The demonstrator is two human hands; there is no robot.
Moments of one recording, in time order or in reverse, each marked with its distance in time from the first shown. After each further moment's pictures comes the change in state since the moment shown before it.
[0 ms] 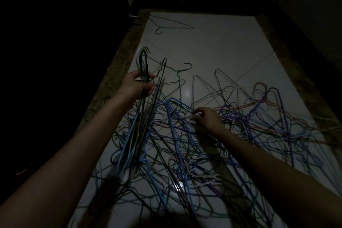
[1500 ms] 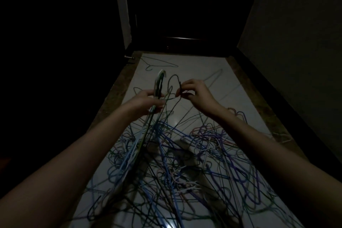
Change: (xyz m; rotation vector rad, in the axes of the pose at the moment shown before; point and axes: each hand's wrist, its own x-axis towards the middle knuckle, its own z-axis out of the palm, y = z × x) left_hand -0.067 0.070 0.025 0.074 -0.233 0.028; right_hand -0.065 -0.123 -0.154 -0.021 0.254 -0.549
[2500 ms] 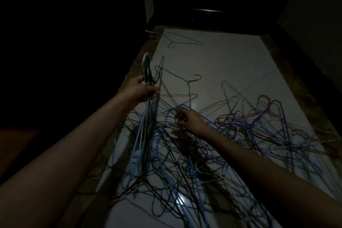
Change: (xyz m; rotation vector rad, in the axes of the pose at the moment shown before) left_hand 0.021 -0.060 -0.072 -0.224 0.219 -0.072; right_hand -0.034 0.019 0.158 0.142 -0.435 0.336
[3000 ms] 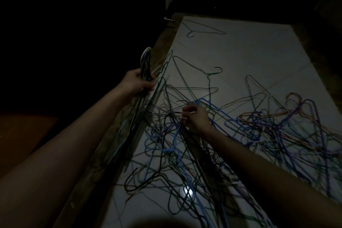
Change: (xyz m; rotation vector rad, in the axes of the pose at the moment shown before) left_hand 0.005 -0.010 -0.060 0.272 0.113 0.074; right_hand 0.037 -0.008 0.063 0.630 0.196 0.203
